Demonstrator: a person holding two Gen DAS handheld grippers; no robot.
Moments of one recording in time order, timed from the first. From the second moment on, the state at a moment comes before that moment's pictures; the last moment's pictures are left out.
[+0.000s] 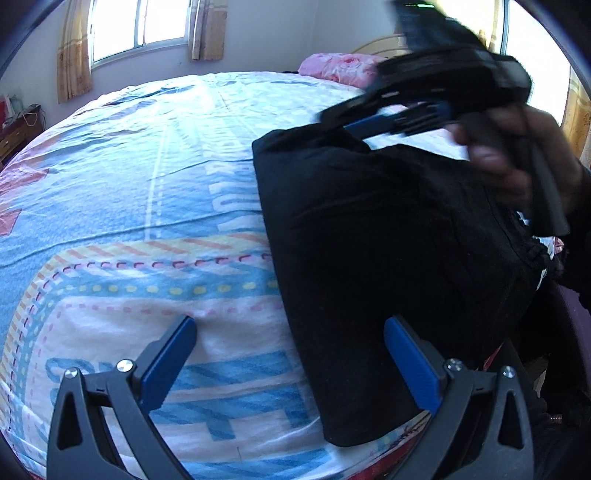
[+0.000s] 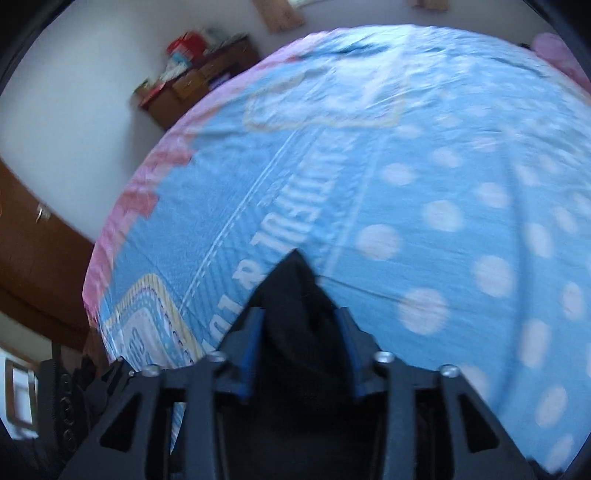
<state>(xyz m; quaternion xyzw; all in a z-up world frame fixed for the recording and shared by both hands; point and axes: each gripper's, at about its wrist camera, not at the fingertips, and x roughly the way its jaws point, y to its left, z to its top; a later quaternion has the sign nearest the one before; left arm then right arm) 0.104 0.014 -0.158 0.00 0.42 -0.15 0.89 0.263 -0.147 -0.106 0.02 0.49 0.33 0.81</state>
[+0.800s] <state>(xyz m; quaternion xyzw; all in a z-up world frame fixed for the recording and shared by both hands) 0.129 0.007 -0.146 -0.02 0.42 -0.17 0.89 0.105 -0.329 -0.105 0.04 0.39 0.19 0.90</state>
